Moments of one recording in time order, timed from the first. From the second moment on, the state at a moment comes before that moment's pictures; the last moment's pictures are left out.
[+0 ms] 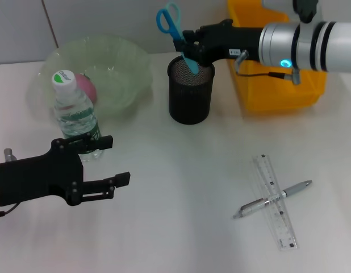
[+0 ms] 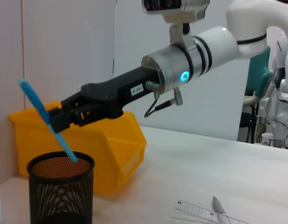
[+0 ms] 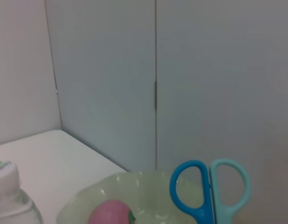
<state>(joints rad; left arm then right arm) -0.36 -2.06 1.00 0.79 1.72 1.58 -1.23 0.74 2.08 -1.09 -0.72 -1.76 -0.91 1.56</state>
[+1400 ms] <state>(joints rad) -0.35 -2.06 0.98 0.78 1.72 1.58 -1.23 0.75 2.08 -1.09 -0.51 -1.59 -0.81 1.35</state>
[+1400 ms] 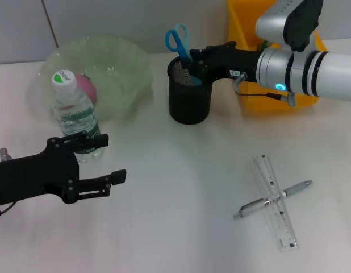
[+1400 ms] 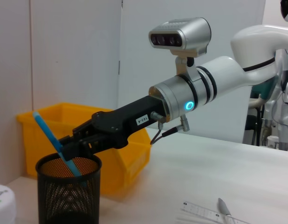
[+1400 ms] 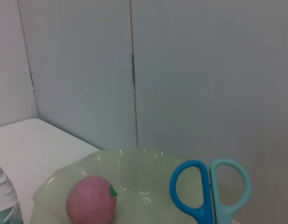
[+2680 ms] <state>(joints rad) -0.35 -2.06 0.97 0.79 1.72 1.58 -1.23 0.65 2.08 -1.11 -0.72 -1.60 -0.90 1.56</state>
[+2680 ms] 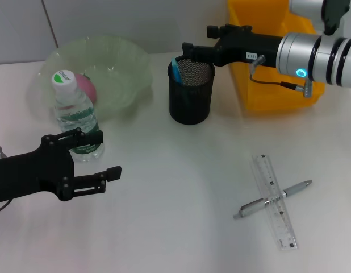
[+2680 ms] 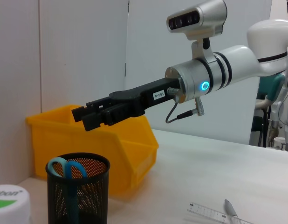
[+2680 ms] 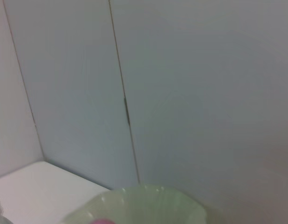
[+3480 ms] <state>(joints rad) -0.35 -2.06 0.96 0.79 1.72 1.57 -1.23 0.63 2.07 -1.15 -1.34 -2.32 -1.41 2.44</state>
